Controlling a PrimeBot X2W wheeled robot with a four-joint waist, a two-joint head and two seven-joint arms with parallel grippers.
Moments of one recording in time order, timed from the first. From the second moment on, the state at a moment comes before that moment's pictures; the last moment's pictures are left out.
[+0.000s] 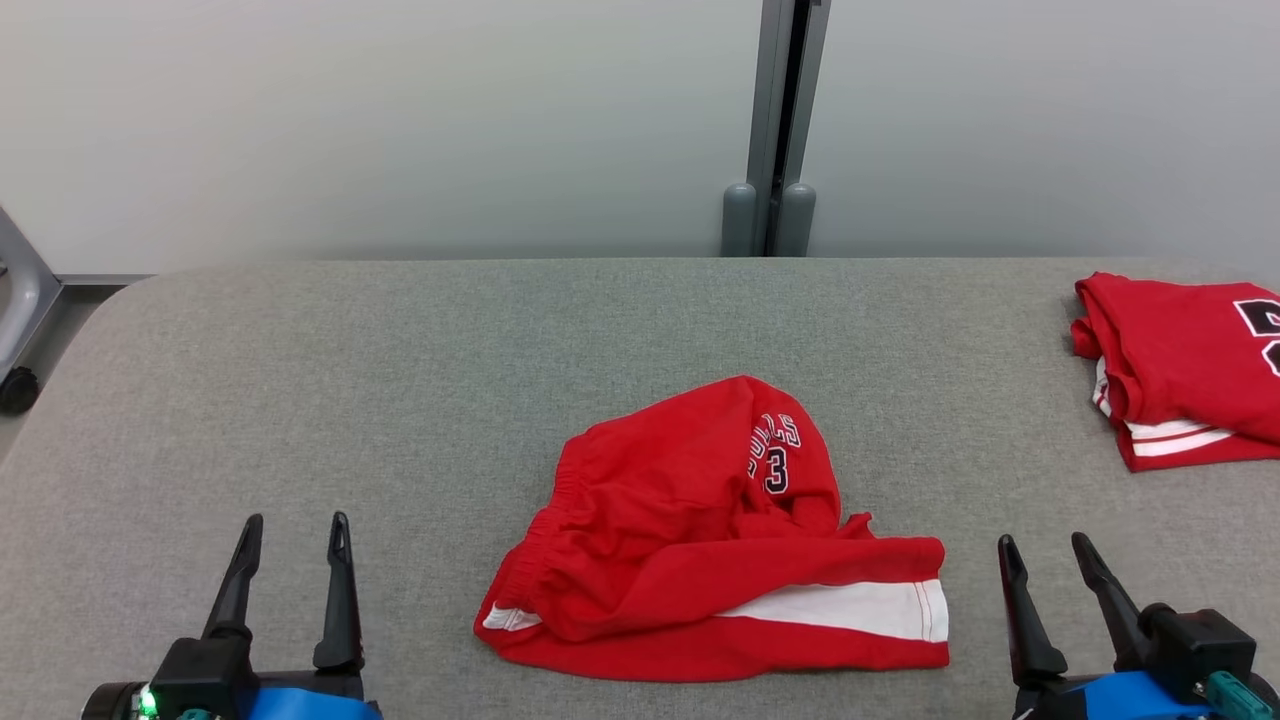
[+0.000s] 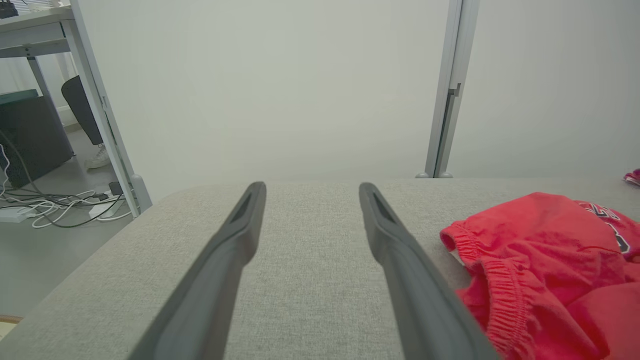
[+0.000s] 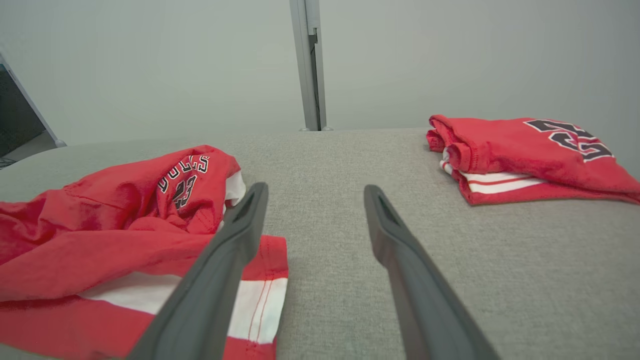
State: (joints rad) left arm 0.06 0.15 -0.05 0.16 -0.15 -0.03 -0.26; right arm 0.04 -0.06 -0.07 0.20 0.14 0.13 -0.19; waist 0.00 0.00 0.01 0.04
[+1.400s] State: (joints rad) left arm -0.21 0.27 -0.63 0.57 -0.35 -0.13 -0.26; right arm -0.18 -0.12 0.30 0.66 0.31 0.13 -0.26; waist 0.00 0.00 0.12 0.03
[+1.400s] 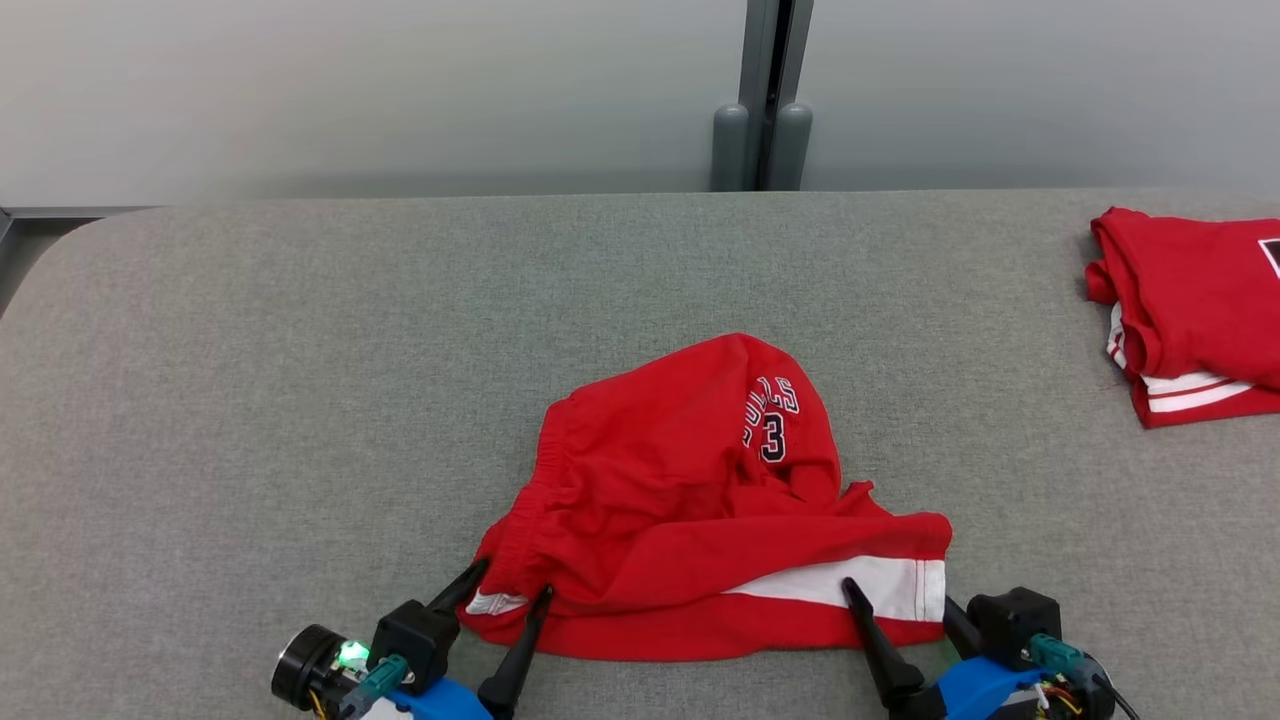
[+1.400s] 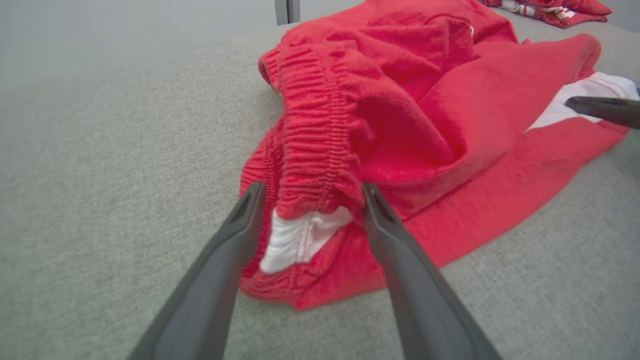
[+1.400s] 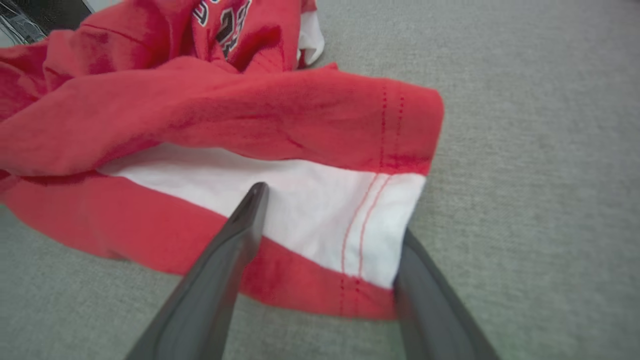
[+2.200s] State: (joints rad) left arm -0.21 0.29 -0.65 0.39 -0.51 -0.13 -0.26; right arm -0.13 -0.18 0.32 0.34 0.34 0.13 -0.26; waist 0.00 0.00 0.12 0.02
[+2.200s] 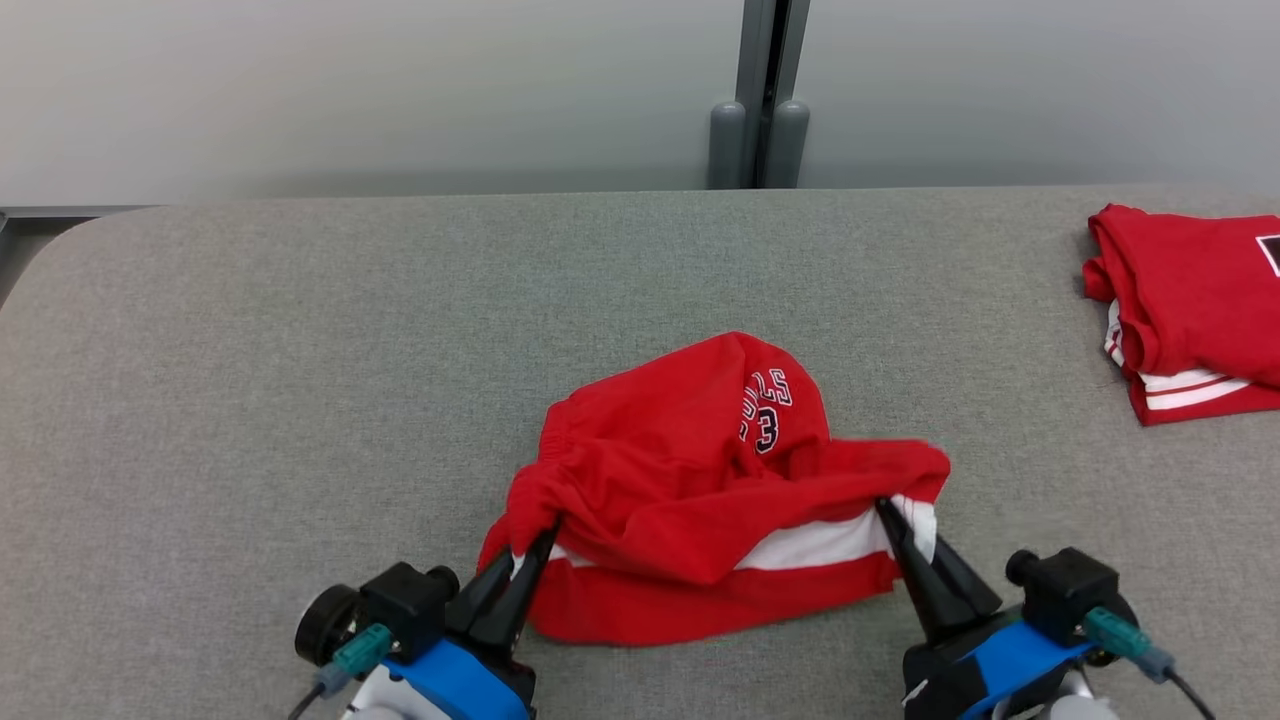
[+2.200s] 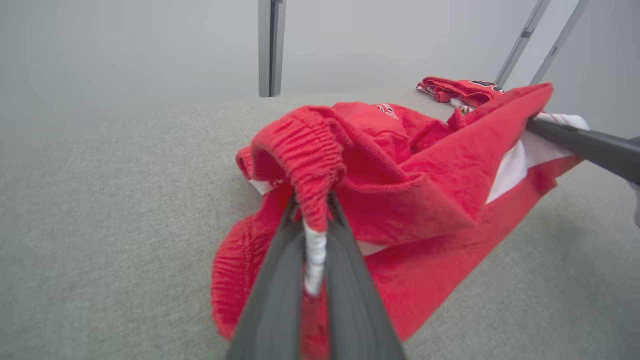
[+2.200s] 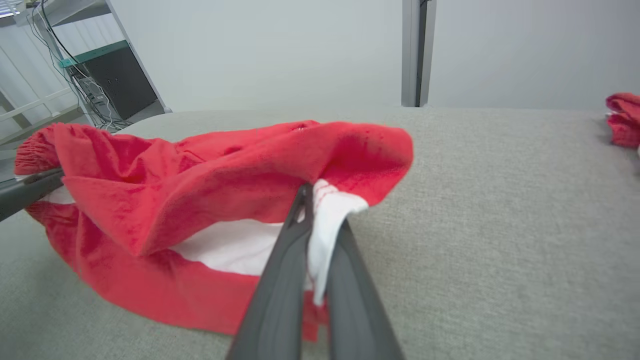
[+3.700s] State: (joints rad) left arm -1.28 0.38 -0.74 0.50 -0.77 -0.13 -0.26; right arm -1.30 -0.25 0.36 0.78 0.48 0.13 -0.26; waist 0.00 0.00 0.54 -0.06
